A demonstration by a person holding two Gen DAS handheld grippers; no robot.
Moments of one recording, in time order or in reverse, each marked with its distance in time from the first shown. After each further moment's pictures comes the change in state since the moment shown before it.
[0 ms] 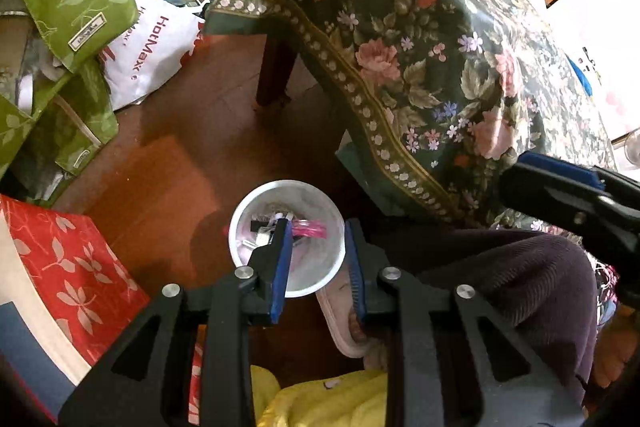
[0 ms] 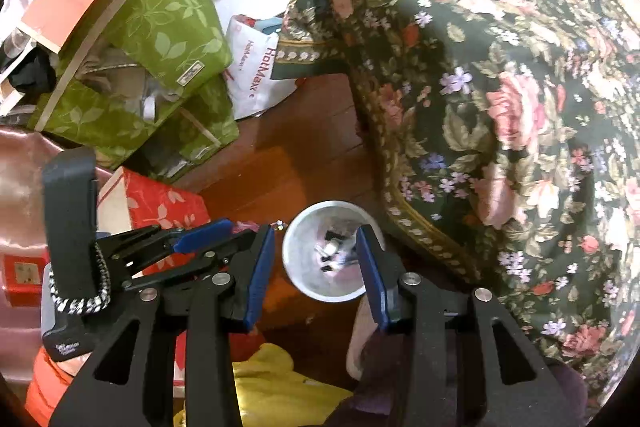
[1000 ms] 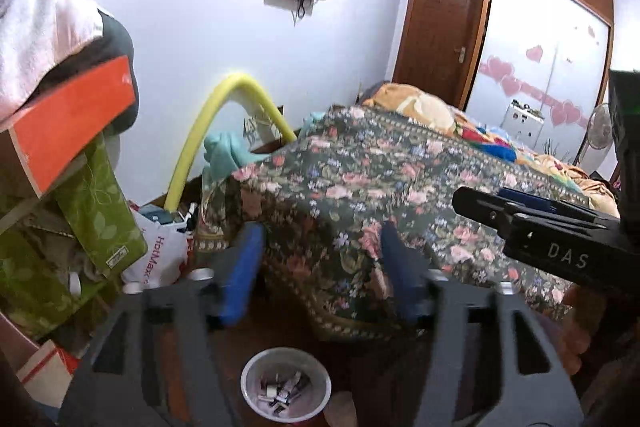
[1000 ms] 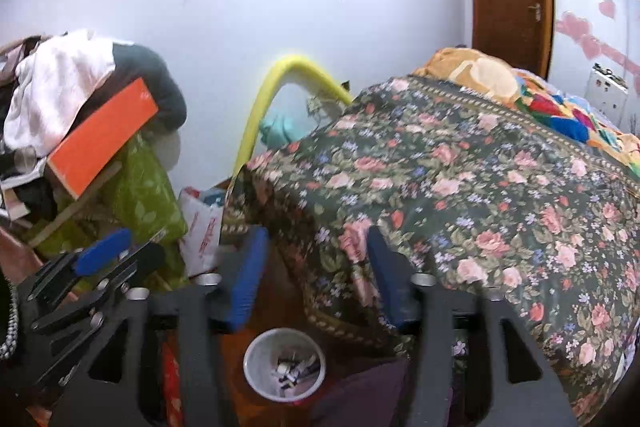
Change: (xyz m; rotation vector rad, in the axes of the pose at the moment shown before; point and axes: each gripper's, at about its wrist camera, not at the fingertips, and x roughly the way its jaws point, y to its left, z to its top) left arm -0.180 -0.094 -0.014 0.292 -0.692 -0.029; right arm -0.158 -0.016 -0.044 0.167 -0.636 -0.254
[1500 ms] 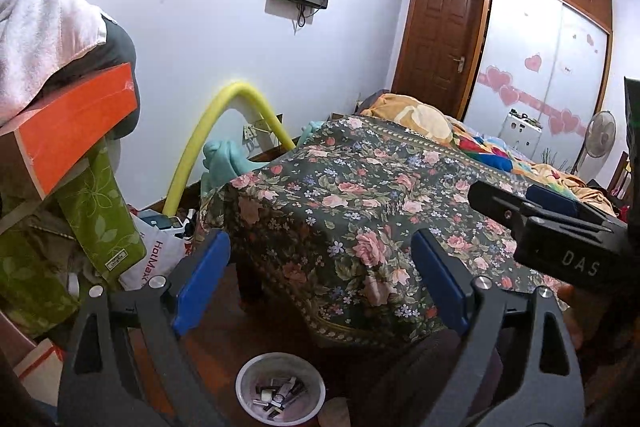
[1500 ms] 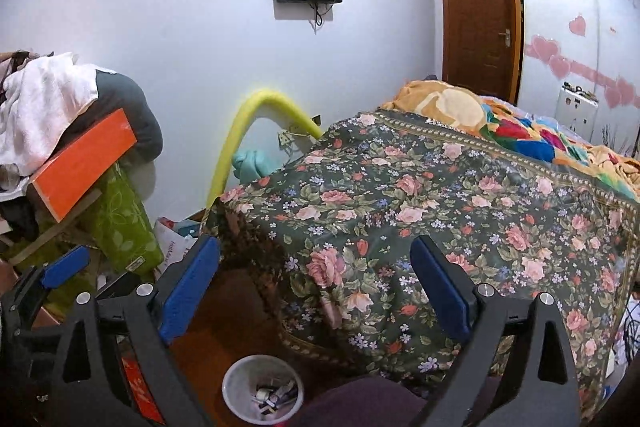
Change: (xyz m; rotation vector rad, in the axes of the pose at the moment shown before) left arm -0.010 -0.006 -0.001 -0.010 -0.026 -0.003; right arm -0.023 -0.005 0.000 -0.021 -0.106 -0.079
